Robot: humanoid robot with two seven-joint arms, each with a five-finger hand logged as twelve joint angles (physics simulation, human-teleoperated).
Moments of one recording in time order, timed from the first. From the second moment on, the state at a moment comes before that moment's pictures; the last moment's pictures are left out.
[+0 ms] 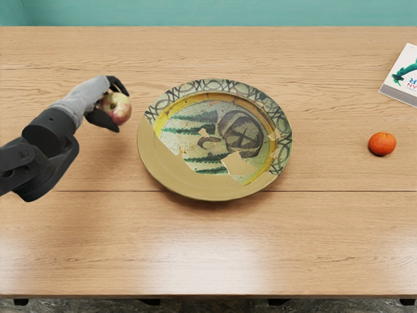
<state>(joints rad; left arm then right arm) -0.97 0.69 -0.29 -1.60 1.29 0.36 0.61 -0.08 0.00 0.08 0.13 -0.01 0.19 -0.40</state>
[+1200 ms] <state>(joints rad) -0.96 0.32 -0.30 -1.42 1.29 0.35 0.61 -0.08 0.00 0.08 0.12 -0.01 0.19 -0.40</state>
